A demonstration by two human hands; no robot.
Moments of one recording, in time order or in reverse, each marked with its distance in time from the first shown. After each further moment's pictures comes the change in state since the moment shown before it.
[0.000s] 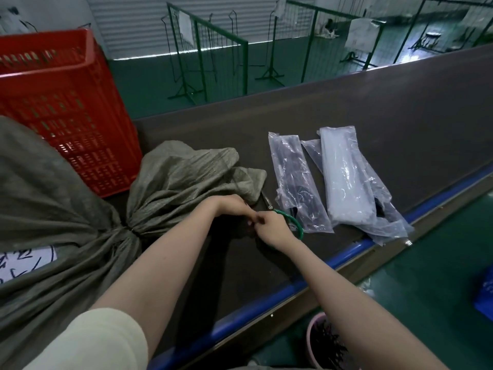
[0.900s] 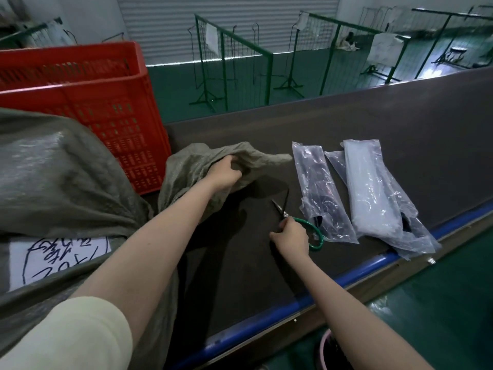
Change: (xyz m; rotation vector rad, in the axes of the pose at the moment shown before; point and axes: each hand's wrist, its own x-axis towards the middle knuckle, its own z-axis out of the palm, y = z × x) left_hand -0.038 -0.028 -0.079 -0.148 0.608 0.136; right_hand -0.009 -0.021 0.028 -0.002 0.212 0.281
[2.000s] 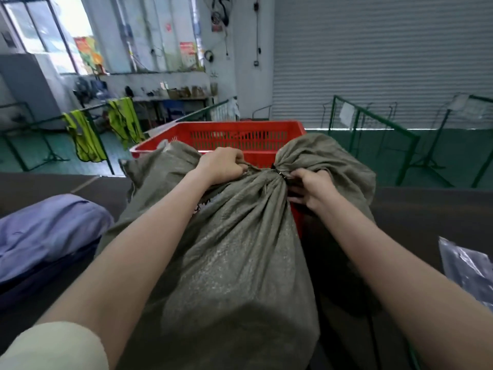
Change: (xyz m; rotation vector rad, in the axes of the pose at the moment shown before) left_hand -0.147 -0.054 -0.273 0.528 0.516 -0.113; right_hand -0.063 -0.320 0.001 0.883 -0.600 -0.280
